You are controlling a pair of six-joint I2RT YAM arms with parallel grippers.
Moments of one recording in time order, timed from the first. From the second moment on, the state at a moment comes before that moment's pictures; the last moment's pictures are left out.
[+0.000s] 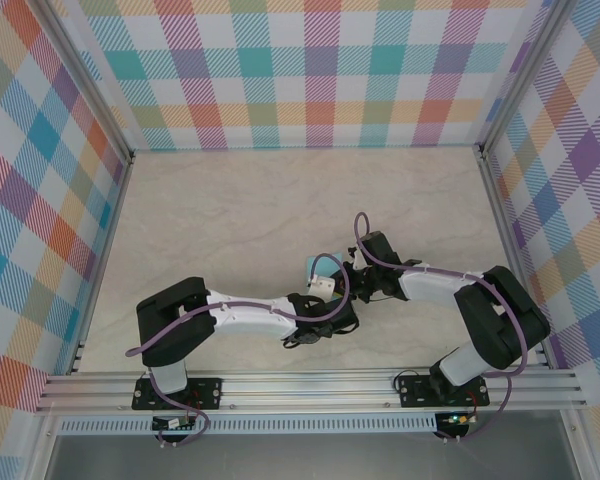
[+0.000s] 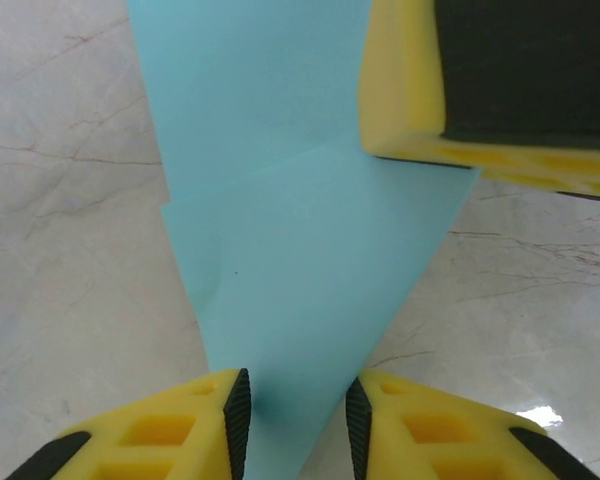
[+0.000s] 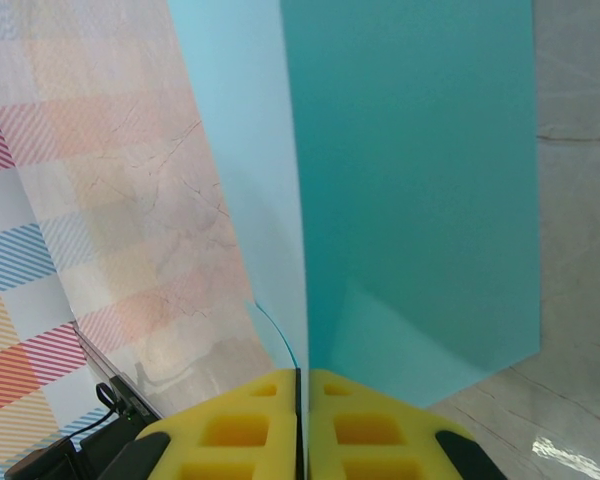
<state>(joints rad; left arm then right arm) -1.25 1.79 1.05 -0.52 -0.52 -0.91 0.57 1.52 0.64 -0.05 -0.56 0.95</state>
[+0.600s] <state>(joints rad) -1.27 1.77 1.00 -0.53 -0.59 -0.91 0.56 1.53 0.72 -0.14 -0.60 0.88</state>
